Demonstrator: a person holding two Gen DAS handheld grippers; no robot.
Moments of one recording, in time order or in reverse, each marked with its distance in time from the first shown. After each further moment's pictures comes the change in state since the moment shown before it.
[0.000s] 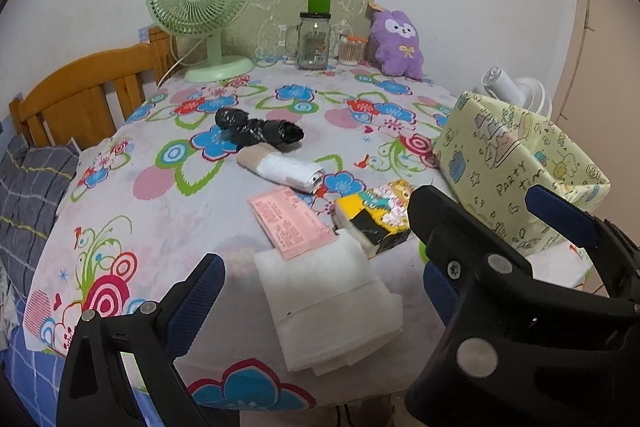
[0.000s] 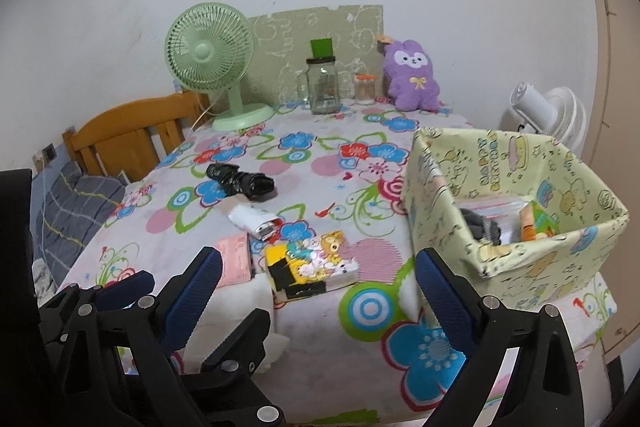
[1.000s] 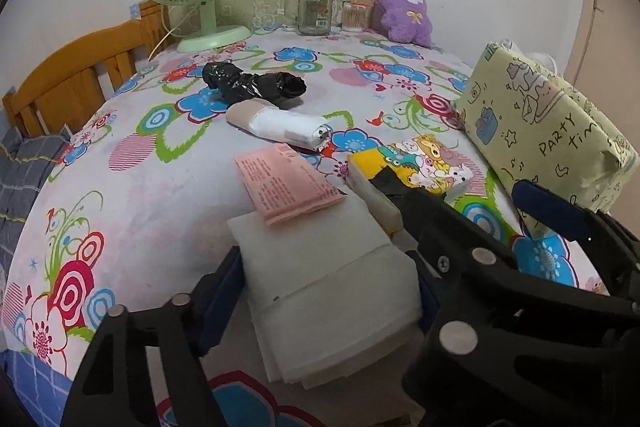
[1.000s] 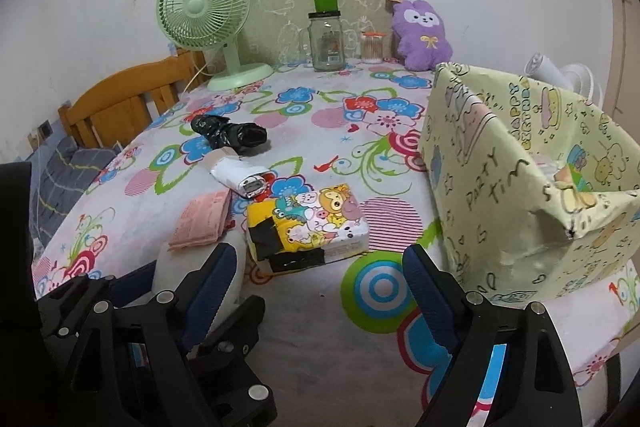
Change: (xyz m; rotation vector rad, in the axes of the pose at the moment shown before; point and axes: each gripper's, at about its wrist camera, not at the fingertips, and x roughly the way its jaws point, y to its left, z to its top) left arm 0.042 0.004 -0.015 0.012 0.071 0.012; right arm 0.047 -0.005 -0.023 -0.009 0.107 0.019
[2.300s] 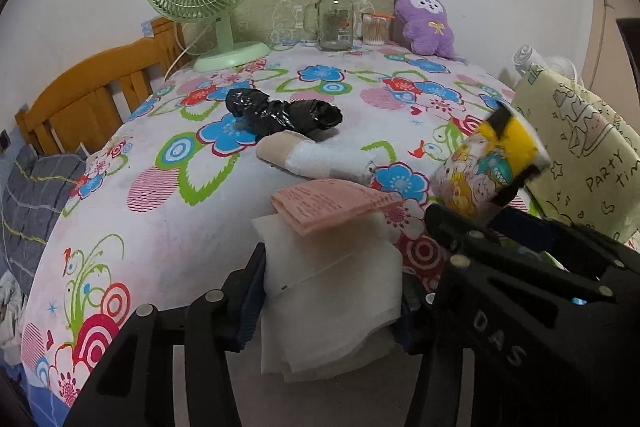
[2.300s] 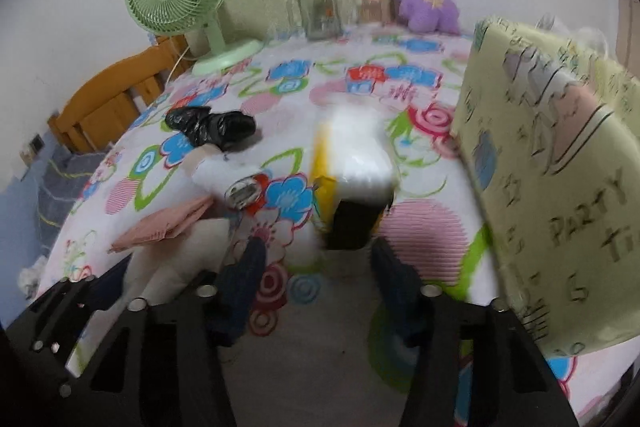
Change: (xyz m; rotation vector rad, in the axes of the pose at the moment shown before) left arm 0.014 0.015 0.023 0.033 -0.043 0.082; right arm 0.052 -0.001 0.020 0.066 0.101 -0.002
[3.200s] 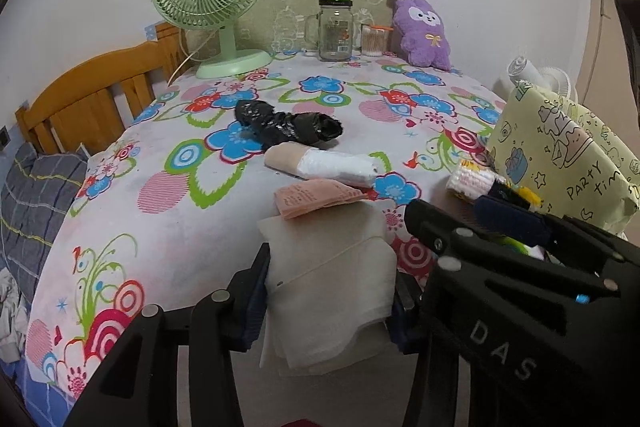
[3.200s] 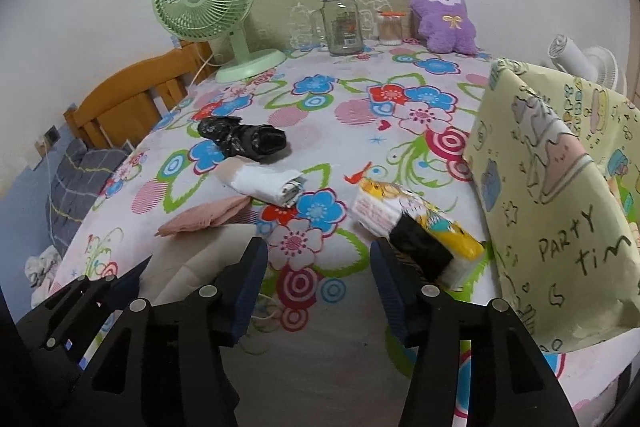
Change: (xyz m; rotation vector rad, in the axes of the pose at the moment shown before) left arm -0.018 0.009 -0.001 -0.018 -0.027 -0.012; right arm -0.017 0.014 0.006 -0.034 -0.017 0.069
